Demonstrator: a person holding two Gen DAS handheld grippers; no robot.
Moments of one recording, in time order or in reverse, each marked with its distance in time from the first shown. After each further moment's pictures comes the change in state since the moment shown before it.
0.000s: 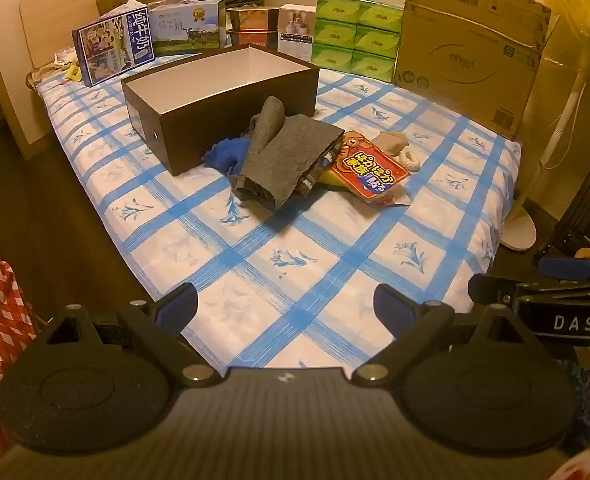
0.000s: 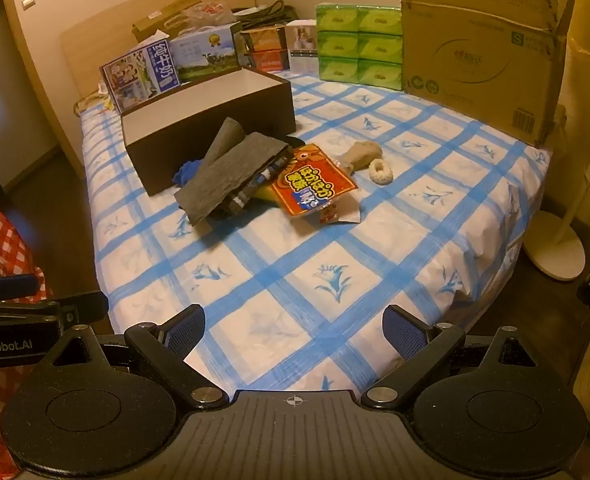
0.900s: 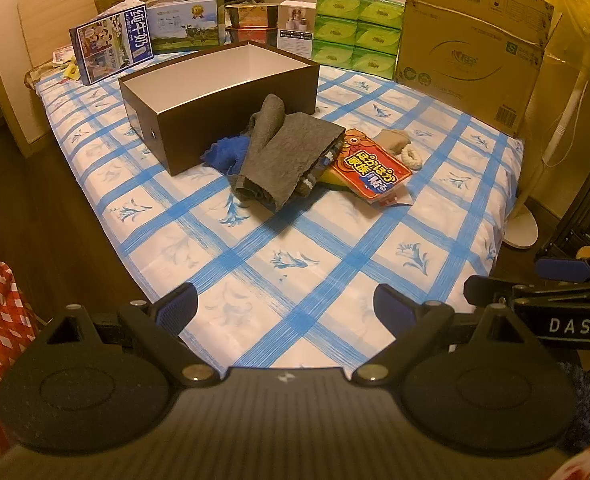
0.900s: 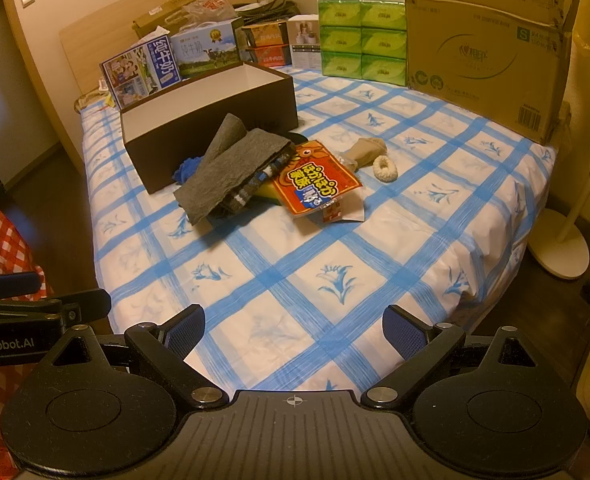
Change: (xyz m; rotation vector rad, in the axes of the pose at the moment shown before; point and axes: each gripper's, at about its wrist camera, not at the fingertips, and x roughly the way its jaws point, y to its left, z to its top) left arm 0.000 0.000 0.000 -0.002 0.012 -0.003; right arm 0.009 0.000 0.001 0.001 0.011 0.000
